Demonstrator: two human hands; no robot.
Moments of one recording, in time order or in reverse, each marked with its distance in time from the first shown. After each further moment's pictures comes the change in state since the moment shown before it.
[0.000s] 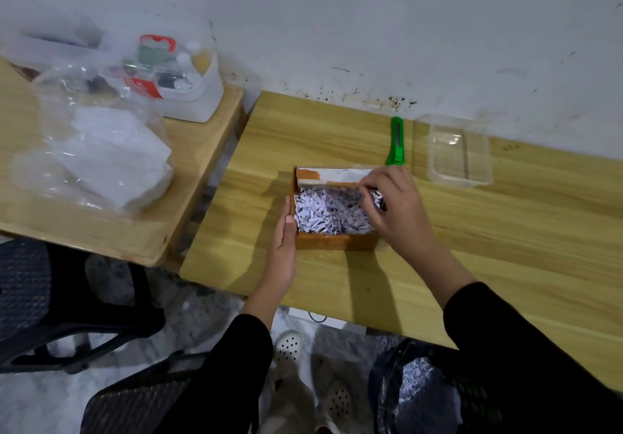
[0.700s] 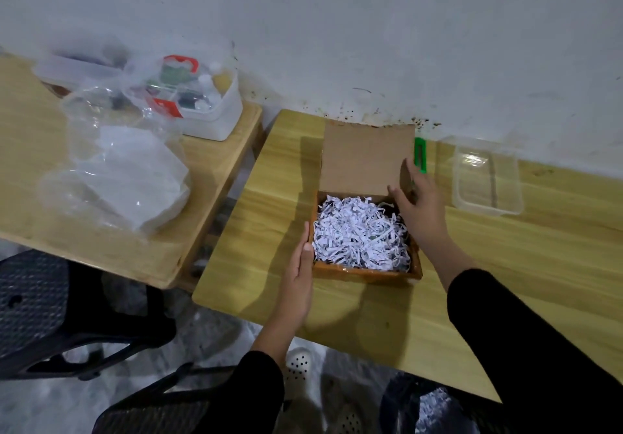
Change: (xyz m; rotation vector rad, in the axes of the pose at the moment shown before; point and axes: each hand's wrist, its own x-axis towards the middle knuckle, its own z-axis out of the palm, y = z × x) left_hand 0.002 -0.001 -0.005 0.051 -0.048 -0.014; right_hand 0.030 0.066 0.044 0.296 -0.080 0.685
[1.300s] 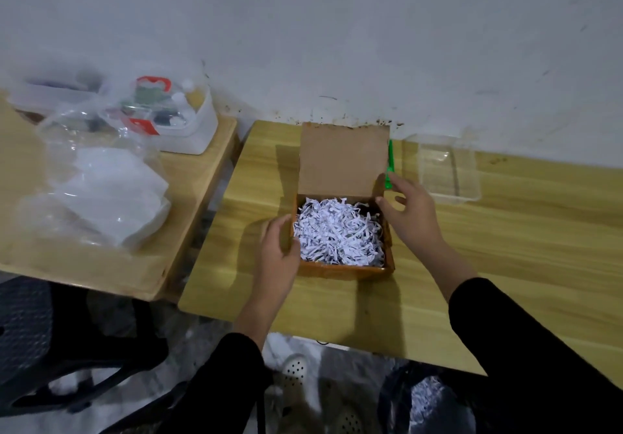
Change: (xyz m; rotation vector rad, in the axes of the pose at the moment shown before) left_hand 0.004 0.042 0.002 0.389 0.168 0.242; right_hand -0.032 -0.007 -0.039 -0.056 0.003 -0.023
